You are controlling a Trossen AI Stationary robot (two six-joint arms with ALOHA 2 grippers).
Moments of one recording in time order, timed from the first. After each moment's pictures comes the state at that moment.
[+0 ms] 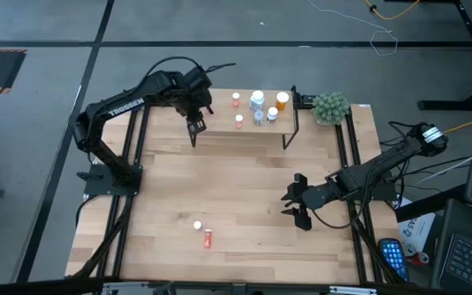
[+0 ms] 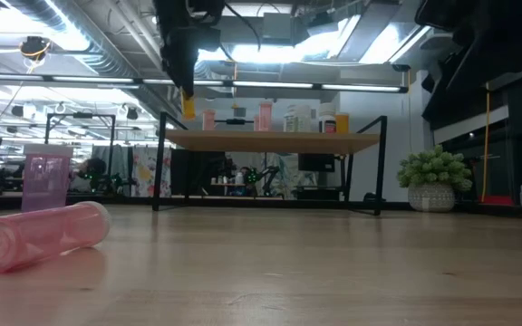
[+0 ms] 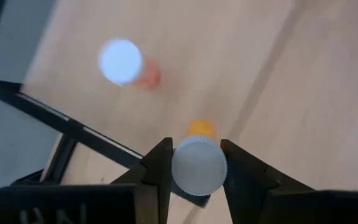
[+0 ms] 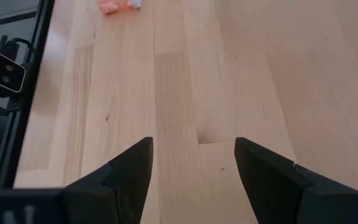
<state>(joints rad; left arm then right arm) 0.54 1.57 1.62 -1.16 -0.10 0.11 0.46 1.20 0.68 -0.29 0.21 0.54</state>
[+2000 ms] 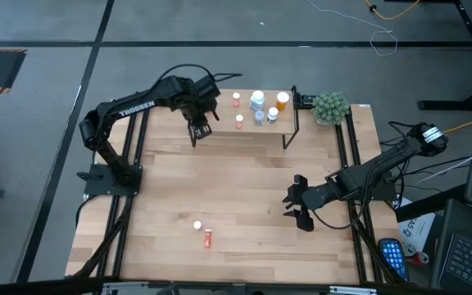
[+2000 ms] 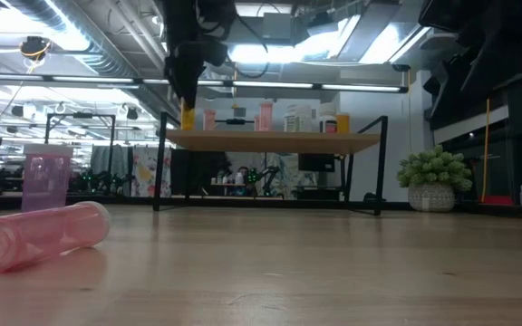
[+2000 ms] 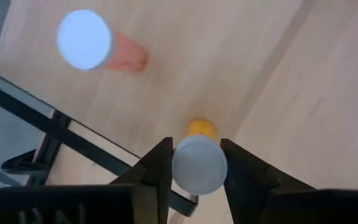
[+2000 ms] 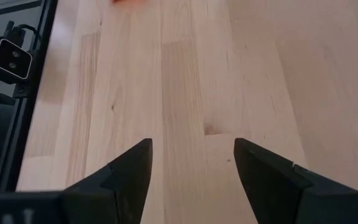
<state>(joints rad) 0.49 1.65 1.62 -1.19 -0.17 0.02 0.46 1.20 0.68 -0.31 0.16 0.52</state>
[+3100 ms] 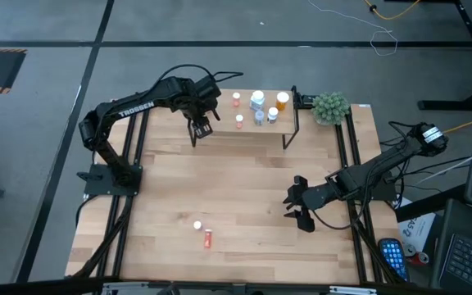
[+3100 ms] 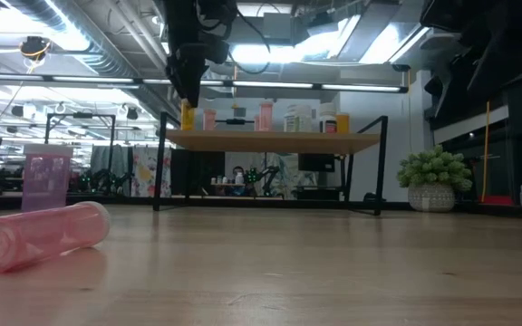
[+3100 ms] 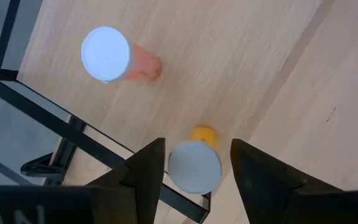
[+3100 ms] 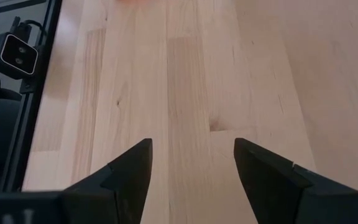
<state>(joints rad) 0.47 1.64 1.62 -1.17 -0.22 0.03 0.46 1.20 0.68 -0.31 0.14 0.52</state>
